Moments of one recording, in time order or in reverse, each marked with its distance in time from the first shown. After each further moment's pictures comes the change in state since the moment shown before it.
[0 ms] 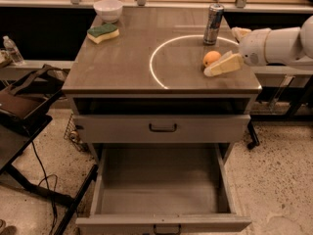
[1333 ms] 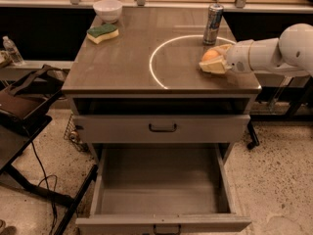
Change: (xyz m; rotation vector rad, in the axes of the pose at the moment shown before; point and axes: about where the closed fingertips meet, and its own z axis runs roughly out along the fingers) arm 0.036 0.004 0.048 -0.057 0.023 0.041
